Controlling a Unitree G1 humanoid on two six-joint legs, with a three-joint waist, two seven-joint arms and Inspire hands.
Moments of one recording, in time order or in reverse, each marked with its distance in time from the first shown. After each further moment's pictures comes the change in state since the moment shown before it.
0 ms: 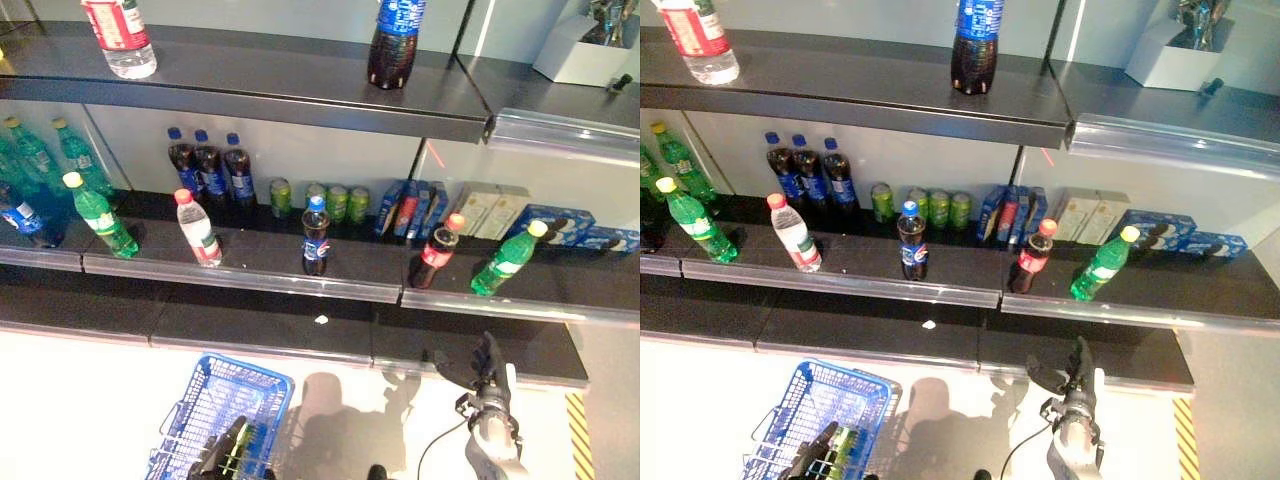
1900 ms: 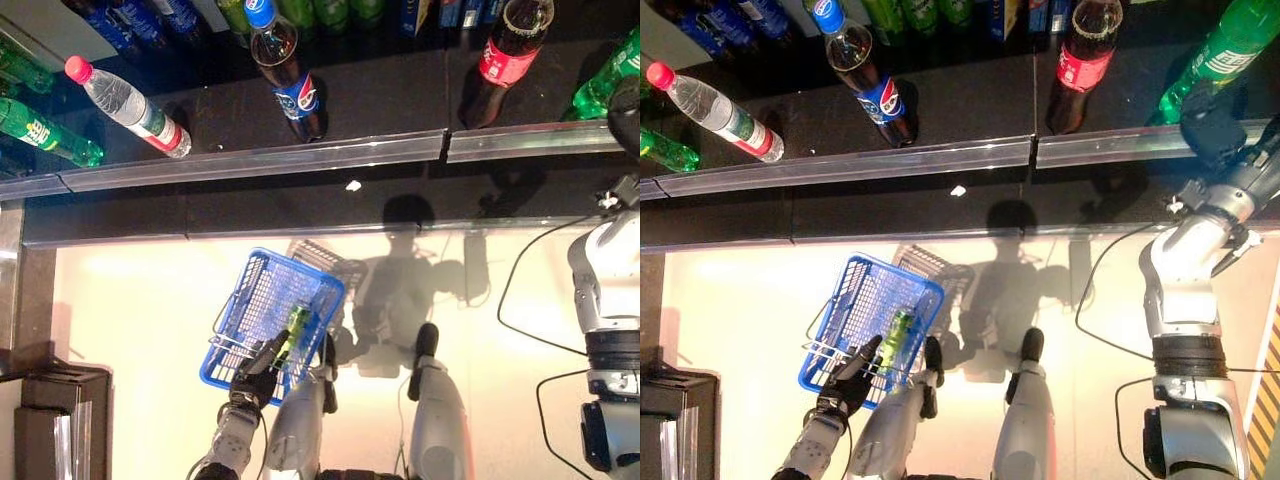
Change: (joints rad) left arm -0.291 -0.027 -0.173 -0.097 -0.045 0.017 -0.072; right arm -0.774 -0.491 -0.136 -0.107 -0.013 -0.032 -0.288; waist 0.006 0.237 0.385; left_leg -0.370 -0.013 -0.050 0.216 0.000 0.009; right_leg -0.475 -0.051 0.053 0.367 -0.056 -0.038
